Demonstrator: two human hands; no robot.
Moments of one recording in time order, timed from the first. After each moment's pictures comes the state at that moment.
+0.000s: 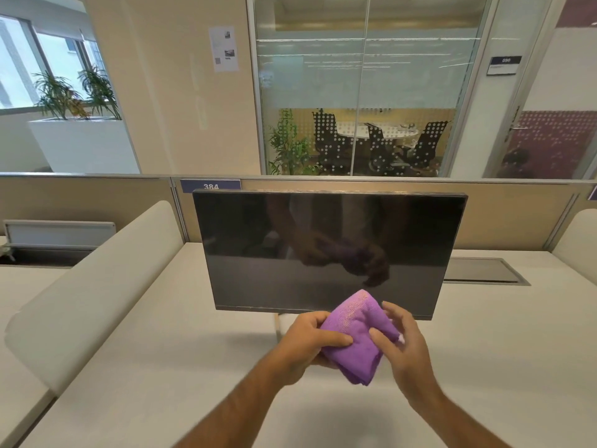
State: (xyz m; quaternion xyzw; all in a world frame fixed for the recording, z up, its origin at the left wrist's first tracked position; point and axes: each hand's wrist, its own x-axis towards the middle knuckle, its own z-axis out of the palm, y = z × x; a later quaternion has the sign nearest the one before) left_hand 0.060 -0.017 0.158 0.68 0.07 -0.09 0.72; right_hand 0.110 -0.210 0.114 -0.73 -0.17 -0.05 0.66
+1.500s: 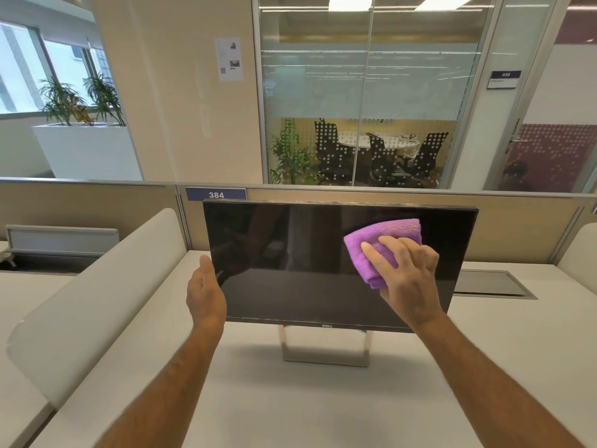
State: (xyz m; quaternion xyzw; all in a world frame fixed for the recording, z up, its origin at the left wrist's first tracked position) left_hand 0.082 0.138 0.181 0.63 0.35 0.39 0.57; right_hand 0.210 -0.178 0.203 -0.77 -0.35 -0.52 0.08
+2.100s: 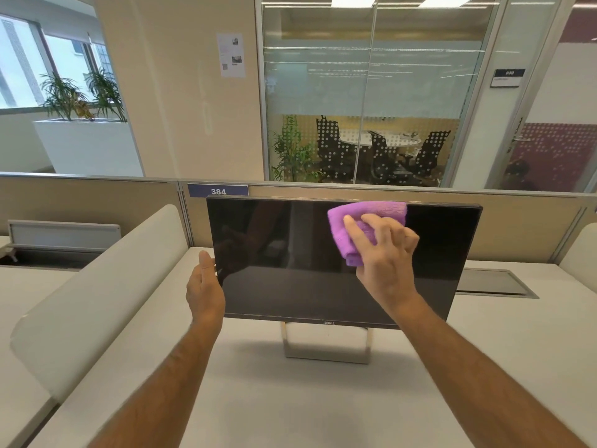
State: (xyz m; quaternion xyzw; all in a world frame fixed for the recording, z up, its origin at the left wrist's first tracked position) left_hand 0.082 0.147 0.181 0.63 0.35 0.37 0.59; right_hand 0.203 -0.131 0.227 -0.78 -0.32 -0.52 0.11
